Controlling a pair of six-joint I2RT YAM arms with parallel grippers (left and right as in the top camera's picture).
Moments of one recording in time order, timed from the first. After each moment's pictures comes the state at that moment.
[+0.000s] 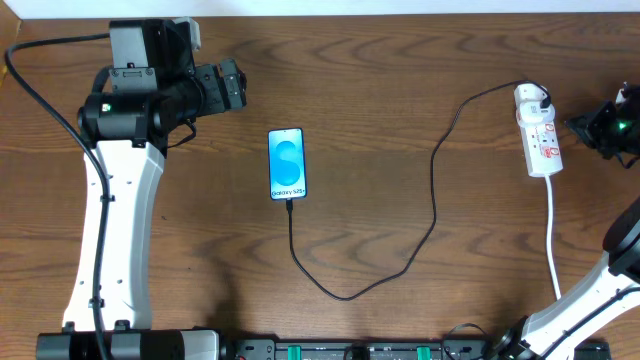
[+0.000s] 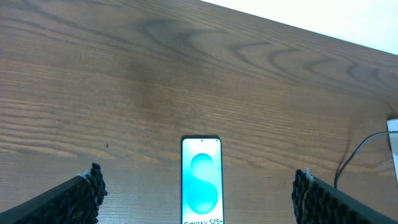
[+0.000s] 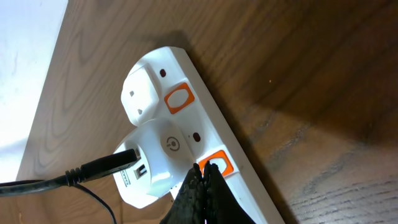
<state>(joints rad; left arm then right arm) 0.01 1.52 1.57 -0.90 0.23 -0.20 -0.59 2.12 1.50 -0.52 -0.66 0.24</state>
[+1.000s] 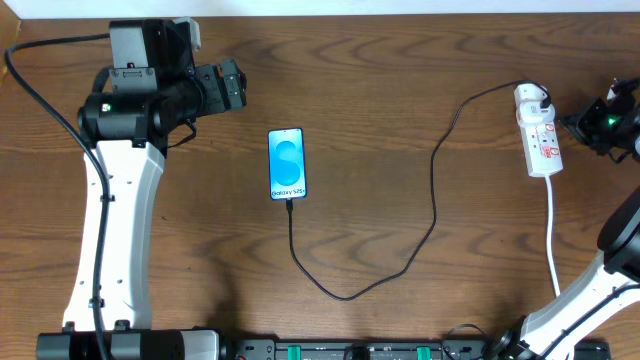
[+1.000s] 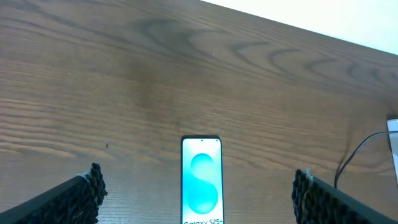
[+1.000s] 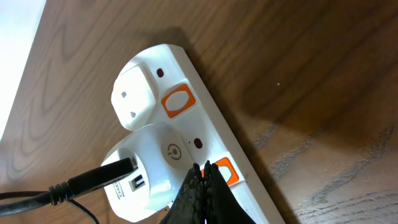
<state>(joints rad) 0.01 1.52 1.57 -0.90 0.23 -0.20 -0.55 2.12 1.50 -0.51 -0.58 0.24</state>
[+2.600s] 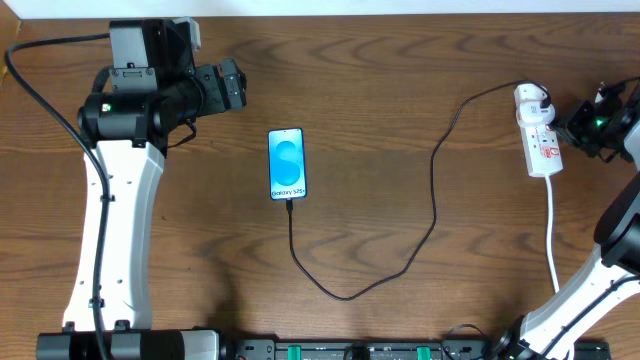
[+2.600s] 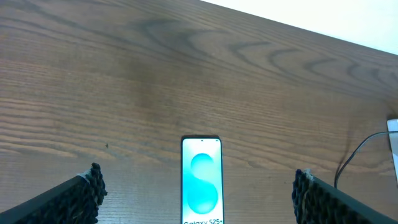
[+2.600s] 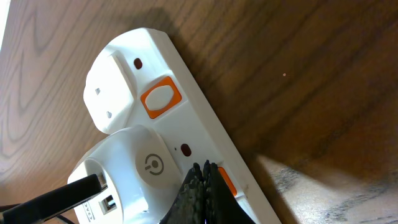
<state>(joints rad) 0.01 1.52 1.57 -0.90 0.23 -0.20 -0.52 2.16 1.50 -0.51 -0.55 0.25</state>
